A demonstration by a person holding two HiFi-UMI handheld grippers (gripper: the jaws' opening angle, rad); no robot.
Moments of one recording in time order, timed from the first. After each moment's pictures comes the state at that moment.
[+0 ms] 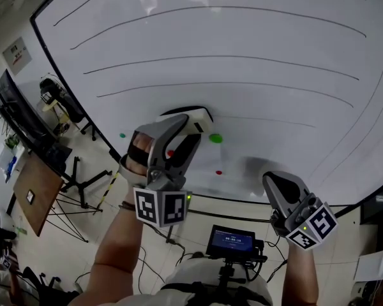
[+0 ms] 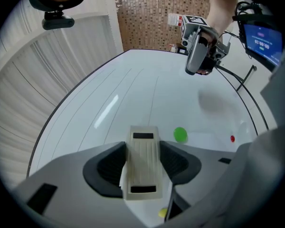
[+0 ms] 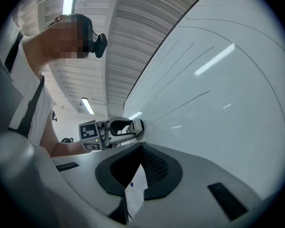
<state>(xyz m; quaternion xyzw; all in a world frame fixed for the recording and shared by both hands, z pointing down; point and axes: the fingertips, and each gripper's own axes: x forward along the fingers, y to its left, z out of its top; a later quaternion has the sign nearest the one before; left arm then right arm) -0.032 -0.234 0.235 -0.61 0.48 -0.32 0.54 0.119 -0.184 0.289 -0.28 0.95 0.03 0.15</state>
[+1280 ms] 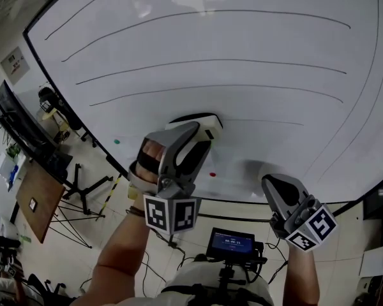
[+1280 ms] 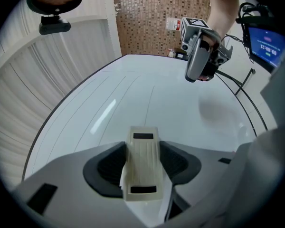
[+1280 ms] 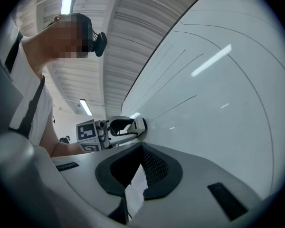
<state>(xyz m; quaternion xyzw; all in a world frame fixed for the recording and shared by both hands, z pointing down) 0.015 -0.231 0.241 -0.62 0.46 -0.31 0.55 0.143 -0.182 0.295 -0.30 0.94 0.02 0.15</state>
